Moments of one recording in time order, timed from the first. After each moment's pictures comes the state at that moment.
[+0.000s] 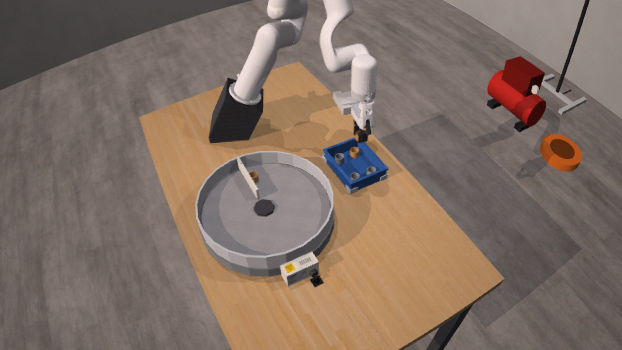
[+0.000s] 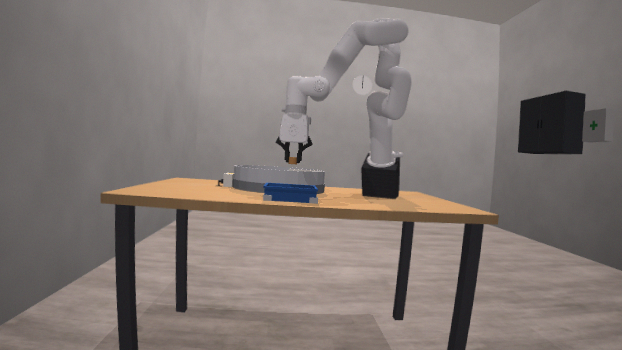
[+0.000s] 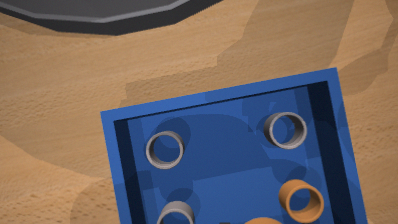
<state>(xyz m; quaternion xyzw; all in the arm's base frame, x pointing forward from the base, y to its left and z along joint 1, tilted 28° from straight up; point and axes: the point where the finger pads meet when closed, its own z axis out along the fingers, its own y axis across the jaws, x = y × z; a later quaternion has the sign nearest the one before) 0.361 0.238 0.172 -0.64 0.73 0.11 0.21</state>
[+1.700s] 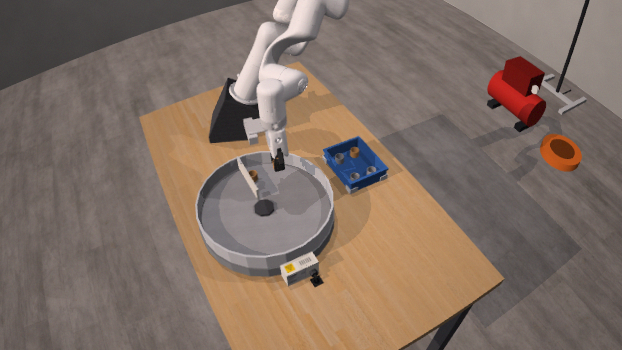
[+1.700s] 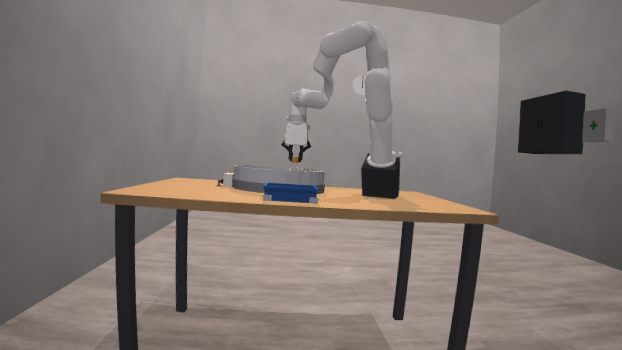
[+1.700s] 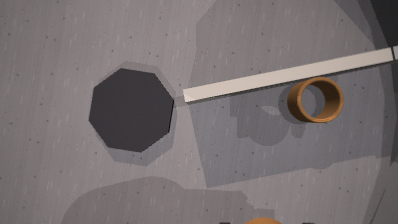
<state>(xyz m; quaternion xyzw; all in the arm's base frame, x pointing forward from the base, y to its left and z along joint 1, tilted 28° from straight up) 0.377 -0.023 0.047 -0.64 0.73 0.11 0.21</state>
